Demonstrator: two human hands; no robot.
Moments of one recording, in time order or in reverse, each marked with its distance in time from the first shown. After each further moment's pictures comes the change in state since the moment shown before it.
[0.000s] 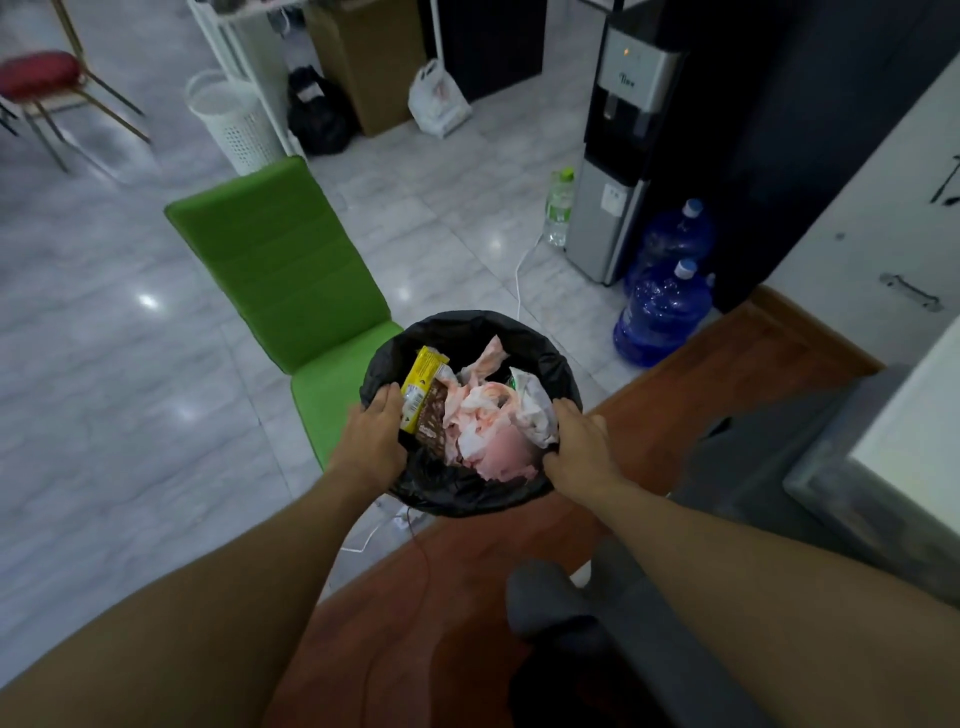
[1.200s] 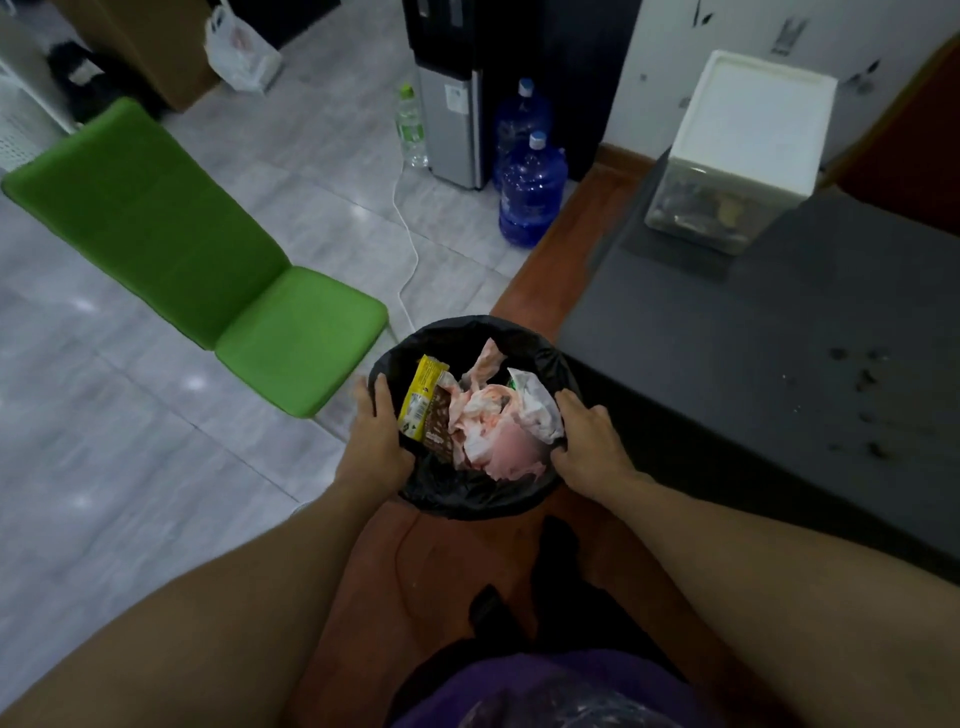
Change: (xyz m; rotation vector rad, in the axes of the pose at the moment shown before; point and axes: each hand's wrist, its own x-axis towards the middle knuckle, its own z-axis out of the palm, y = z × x) left_hand -0.217 -0.045 0.082 -0.182 -0.185 0.231; right_hand -0.317 -0.020 0.118 0.141 0.156 0.311
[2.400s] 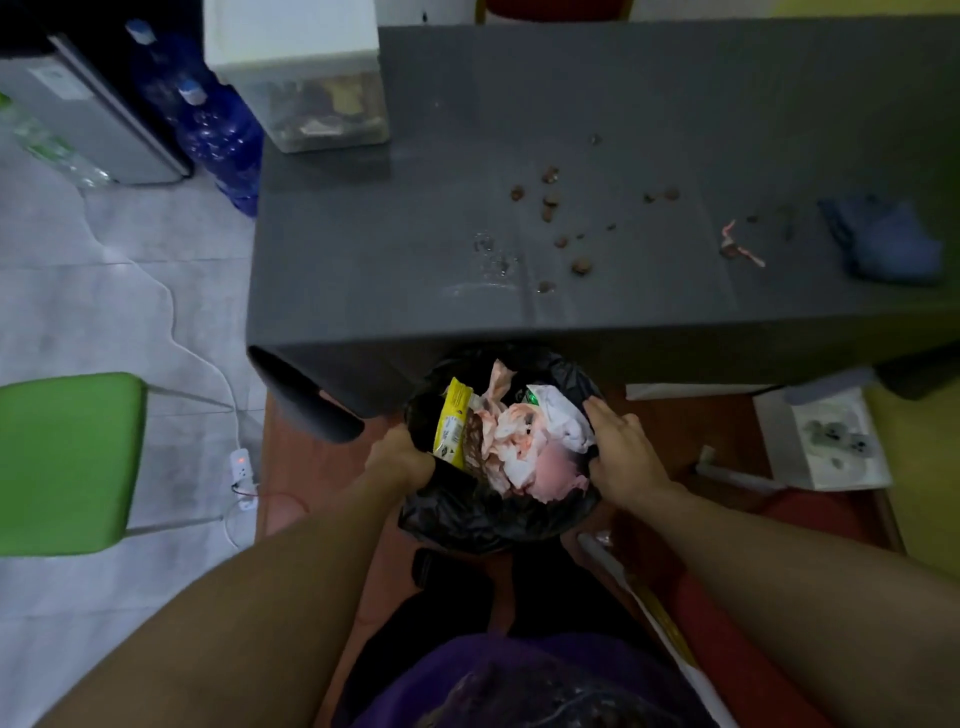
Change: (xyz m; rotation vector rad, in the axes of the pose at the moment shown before) left_hand -0.016 0.233 0.208 0.128 -0.587 -0.044; right_hand -0.218 0.261 -0.022 0.084 0.099 0.640
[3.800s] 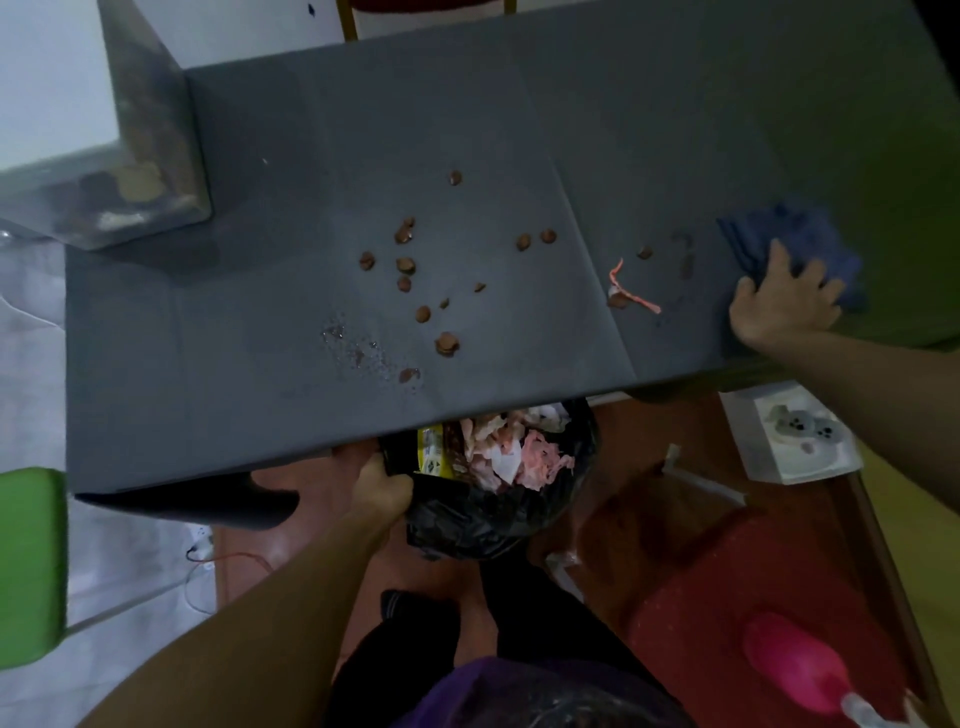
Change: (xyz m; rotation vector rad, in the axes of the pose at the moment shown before) left_hand 0.059 0.149 0.082 -0.443 0.034 -0.116; right_hand 0.177 0.249 -0.235 -0.032 0.414 0.645
